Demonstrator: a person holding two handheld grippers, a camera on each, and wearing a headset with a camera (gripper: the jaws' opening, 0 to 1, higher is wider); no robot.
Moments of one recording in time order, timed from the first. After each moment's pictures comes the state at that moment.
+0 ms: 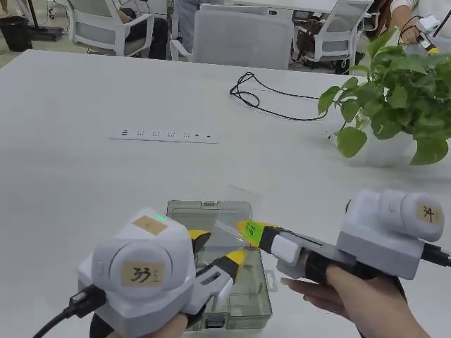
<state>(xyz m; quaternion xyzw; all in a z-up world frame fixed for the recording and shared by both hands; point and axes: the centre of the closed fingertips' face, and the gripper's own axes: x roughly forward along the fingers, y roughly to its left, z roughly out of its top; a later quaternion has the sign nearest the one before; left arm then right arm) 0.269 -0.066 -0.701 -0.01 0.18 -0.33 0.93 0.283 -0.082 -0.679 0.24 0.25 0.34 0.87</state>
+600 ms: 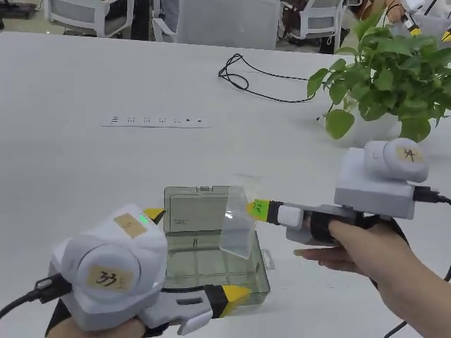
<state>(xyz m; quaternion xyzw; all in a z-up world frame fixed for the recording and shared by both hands) 0.244 -0.035 -0.711 0.09 0.20 -0.42 0.88 0.287 -0.095 -0.689 0.19 0.35 0.30 0.86</state>
